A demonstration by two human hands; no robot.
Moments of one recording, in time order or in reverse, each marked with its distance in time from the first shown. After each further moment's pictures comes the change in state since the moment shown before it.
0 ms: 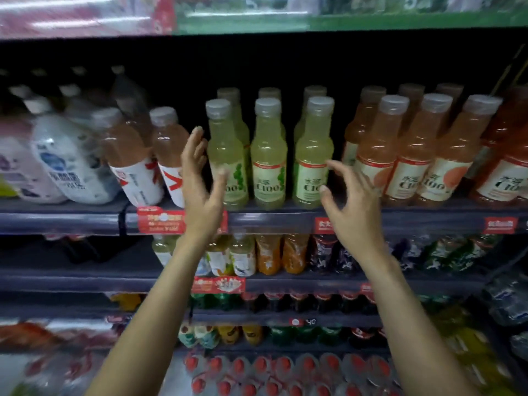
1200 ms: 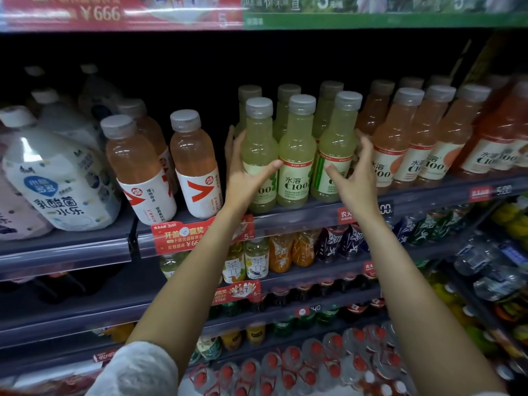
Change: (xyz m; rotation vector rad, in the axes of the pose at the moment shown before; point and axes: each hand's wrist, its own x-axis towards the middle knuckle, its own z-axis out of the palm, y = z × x) left_hand 0.048 -0.082 0.014 -0.117 -0.241 -0.182; right_hand 0.033 -0.017 0.065 0.135 0.169 0.352
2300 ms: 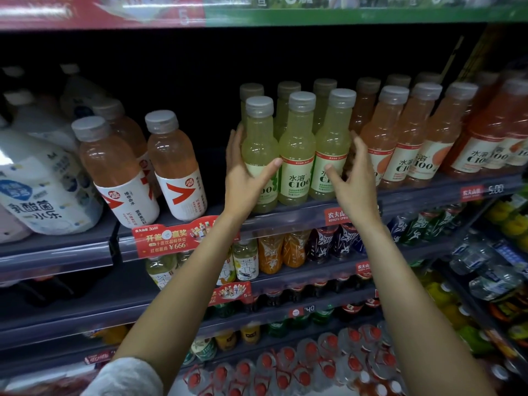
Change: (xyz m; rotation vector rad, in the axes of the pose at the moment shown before) left_hand -0.007 0.019 0.026 -0.015 -0.061 -0.070; right_hand 0.002 0.008 -0.022 -0.108 0.023 -0.002
